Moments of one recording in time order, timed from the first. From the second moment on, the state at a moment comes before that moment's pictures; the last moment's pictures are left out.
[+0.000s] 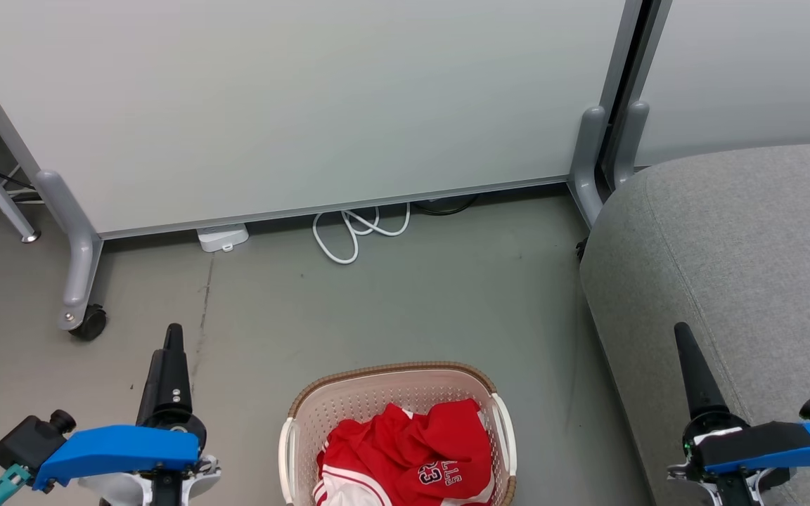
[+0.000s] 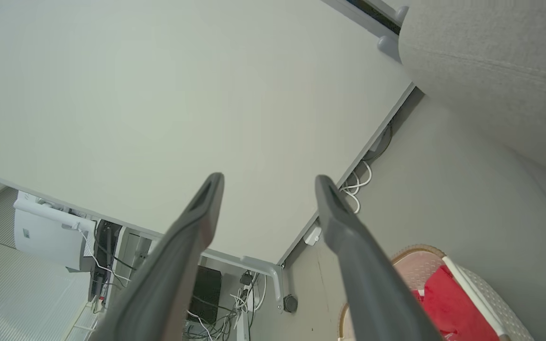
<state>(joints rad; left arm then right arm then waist) -0.06 0.04 0.05 0.20 -1.11 -0.10 -0.01 -0.06 -0.04 -0.05 0.21 1.16 0.13 -0.01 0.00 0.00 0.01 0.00</state>
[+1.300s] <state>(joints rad) -0.06 0.09 -0.14 0.18 -0.52 0.01 -0.14 -0.06 -0.04 0.02 0.20 0.55 0.13 -0.14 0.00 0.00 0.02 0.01</state>
